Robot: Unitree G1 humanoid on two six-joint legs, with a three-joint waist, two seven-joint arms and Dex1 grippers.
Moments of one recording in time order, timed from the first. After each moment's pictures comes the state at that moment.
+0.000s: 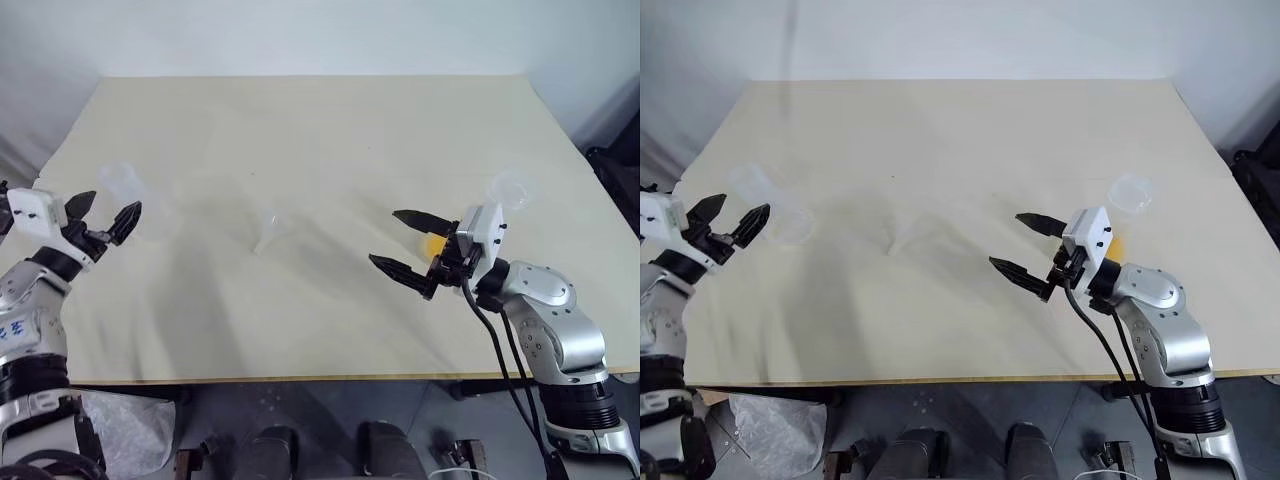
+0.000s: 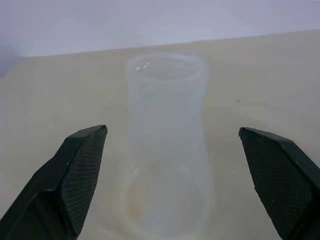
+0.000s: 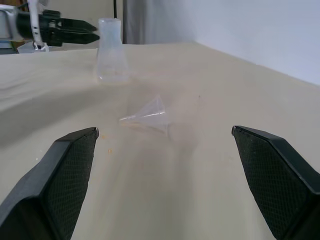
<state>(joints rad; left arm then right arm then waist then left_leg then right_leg) -0.51 0.72 0.45 0.56 -0.42 0.05 -0.64 -0.34 -0.54 -0.06 -0.25 0.50 0.27 0.88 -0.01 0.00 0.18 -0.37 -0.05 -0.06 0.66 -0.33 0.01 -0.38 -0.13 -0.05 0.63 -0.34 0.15</state>
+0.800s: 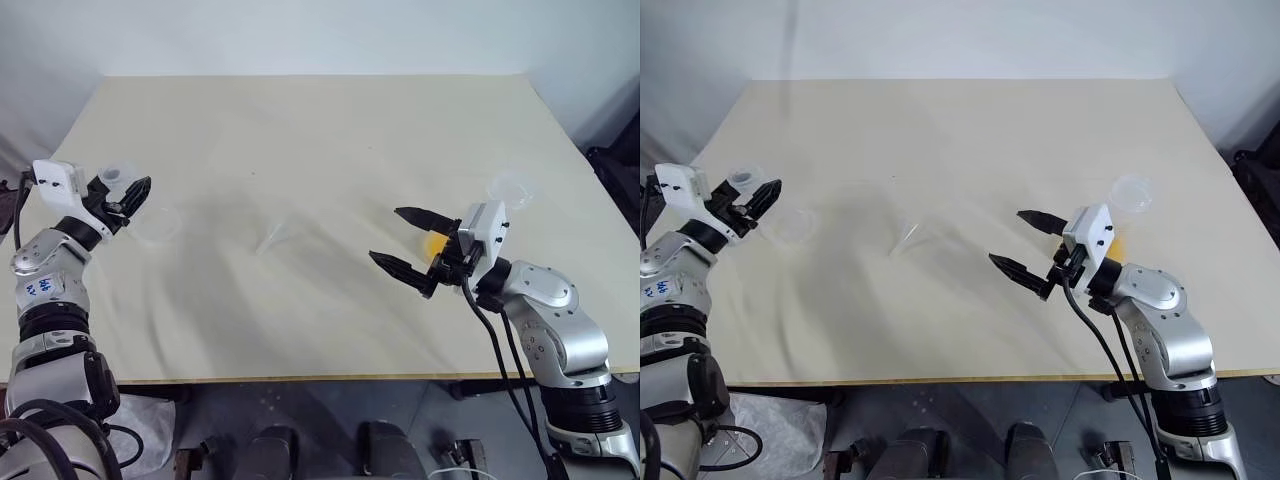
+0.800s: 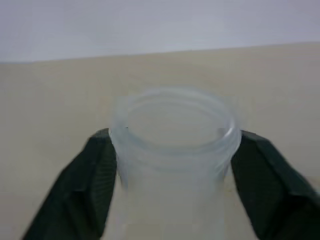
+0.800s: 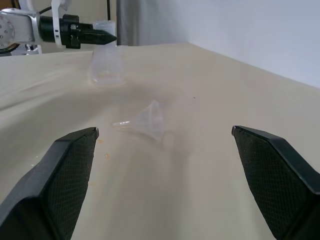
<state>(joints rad) -0.80 0.72 0.38 0.98 -0.32 -0.10 -0.70 -0.33 -0.54 -0.06 -0.27 0.50 0.29 0.84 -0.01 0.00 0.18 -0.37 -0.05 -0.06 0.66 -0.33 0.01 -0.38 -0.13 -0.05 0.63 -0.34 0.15</state>
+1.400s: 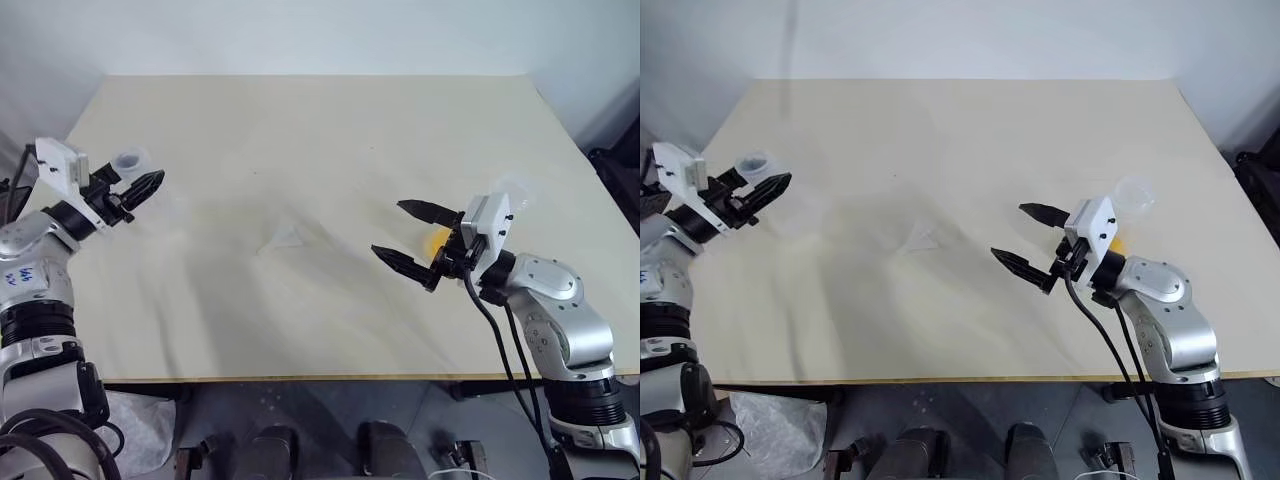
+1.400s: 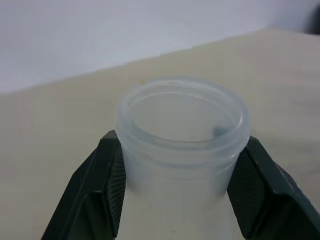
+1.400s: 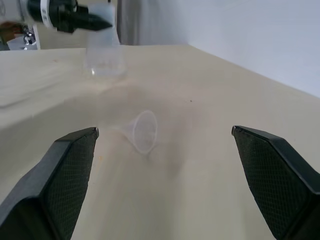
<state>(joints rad) -0.74 0.77 0.35 0.59 -0.38 0.10 -0.92 -0.37 -0.58 -0.08 -0.24 0.50 0.28 0.87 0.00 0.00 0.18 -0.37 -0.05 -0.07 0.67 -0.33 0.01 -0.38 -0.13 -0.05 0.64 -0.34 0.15</state>
